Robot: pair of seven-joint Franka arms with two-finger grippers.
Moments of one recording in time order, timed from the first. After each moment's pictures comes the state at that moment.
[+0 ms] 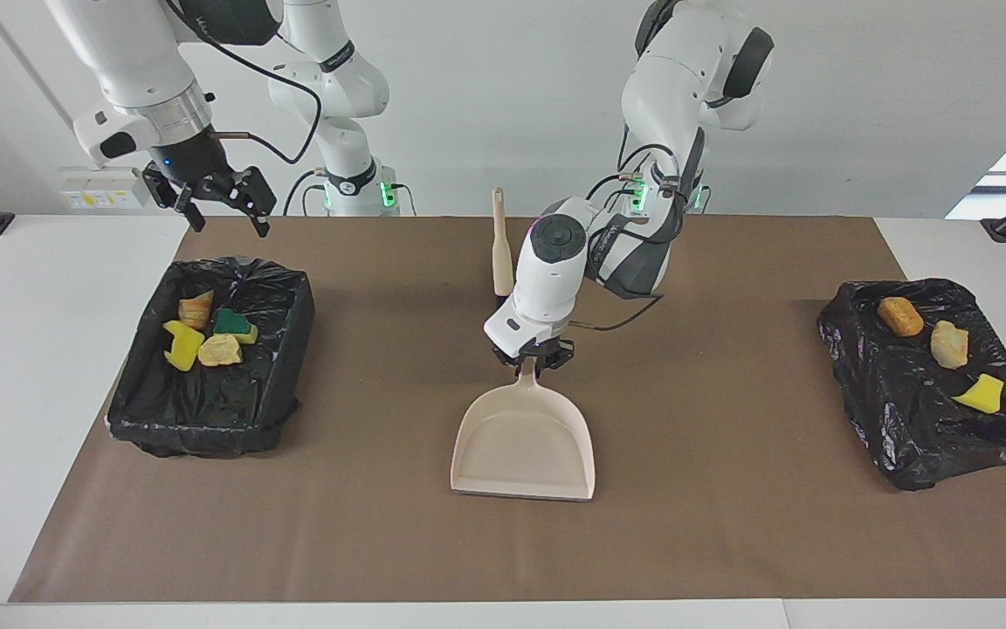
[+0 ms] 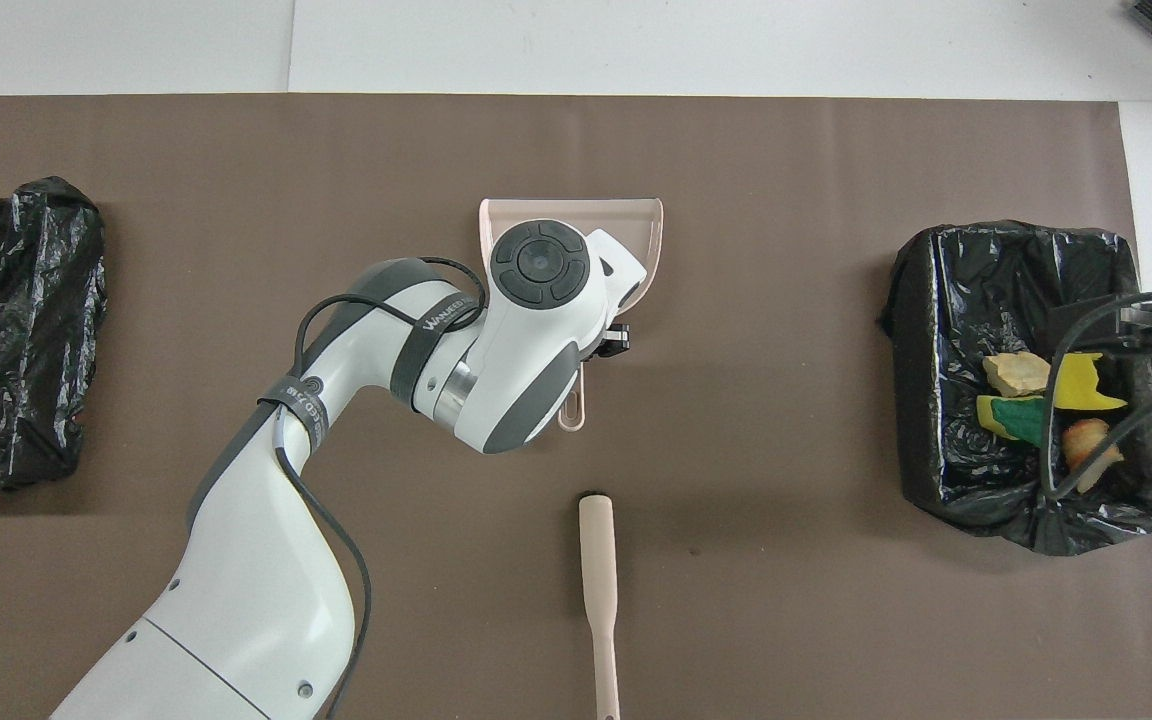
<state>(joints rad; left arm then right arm) -0.55 0.57 -0.15 -1.49 0.01 2.09 -0.64 -0.06 -0.07 0.04 -1.65 0.02 1.60 0.11</state>
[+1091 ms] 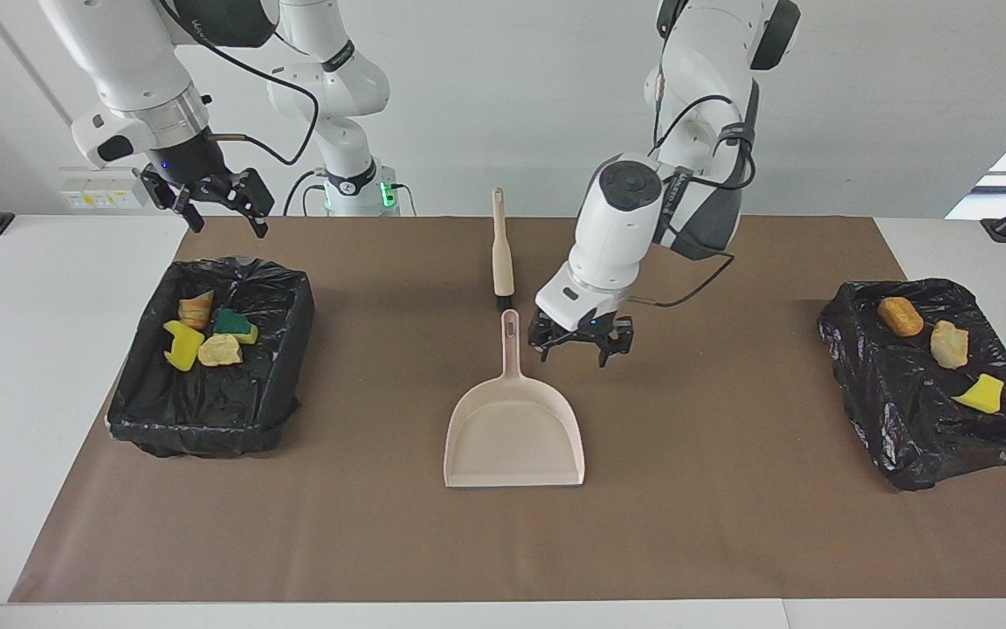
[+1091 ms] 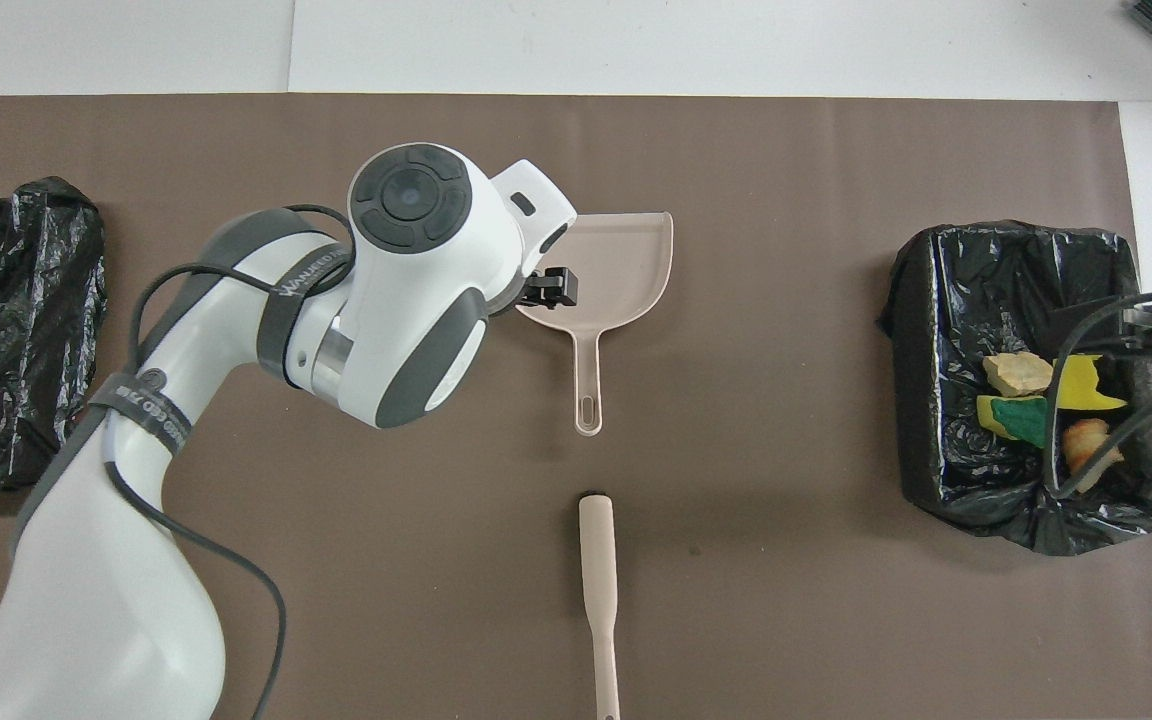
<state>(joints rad) -0.39 0.39 -0.13 -1.50 0.02 1.99 -0.35 0.05 -0.07 -0.09 -1.66 0.01 1.60 0.11</state>
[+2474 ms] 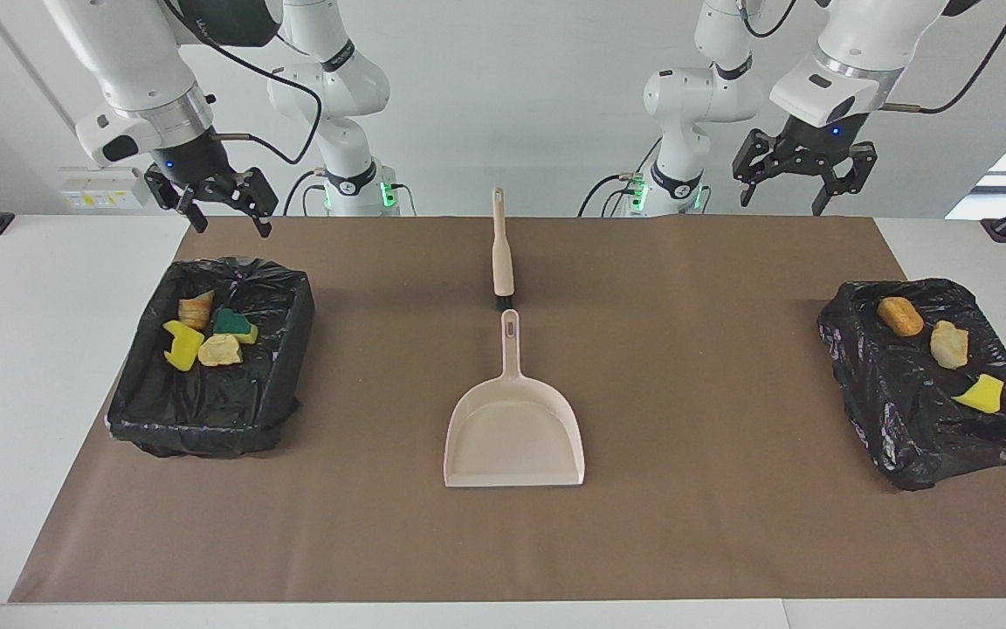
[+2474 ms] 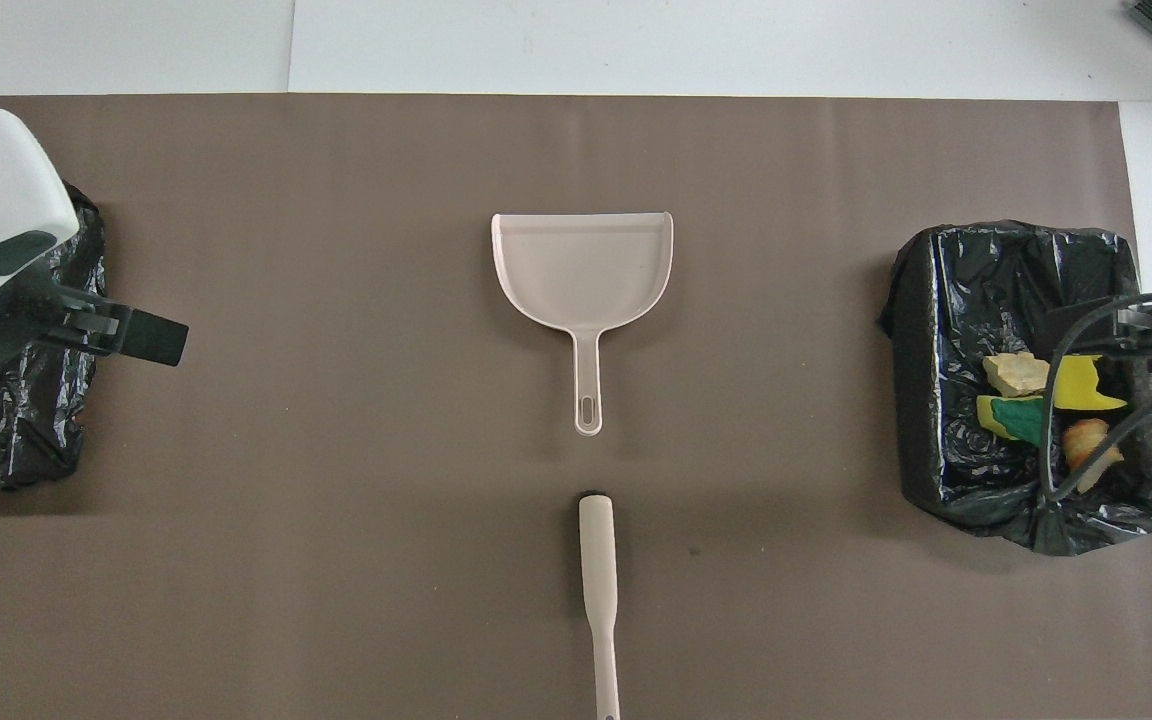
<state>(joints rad) -0.10 -0.03 -0.11 -1.47 0.01 1.46 0.05 0.06 -0.07 -0.09 -1.66 0.02 1.60 0.11</state>
